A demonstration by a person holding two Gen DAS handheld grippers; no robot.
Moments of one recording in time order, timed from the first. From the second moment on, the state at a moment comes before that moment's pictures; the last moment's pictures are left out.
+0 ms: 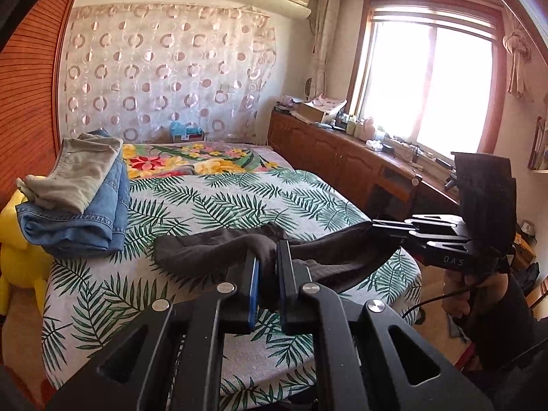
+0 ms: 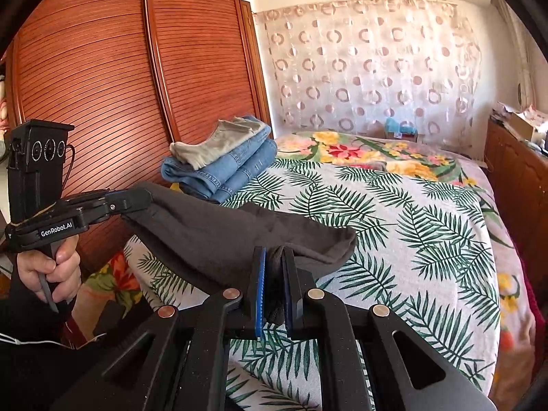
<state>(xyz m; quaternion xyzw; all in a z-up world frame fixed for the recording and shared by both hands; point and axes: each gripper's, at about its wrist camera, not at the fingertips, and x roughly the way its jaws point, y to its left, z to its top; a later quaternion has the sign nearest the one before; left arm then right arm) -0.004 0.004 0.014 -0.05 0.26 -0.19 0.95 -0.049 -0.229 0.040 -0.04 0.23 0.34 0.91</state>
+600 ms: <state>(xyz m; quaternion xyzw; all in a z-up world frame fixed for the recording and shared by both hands) 0.030 0.010 -0.026 -0.07 0.31 -0.17 0.93 0.004 -0.198 0.010 -0.04 0.28 0.32 0.90</state>
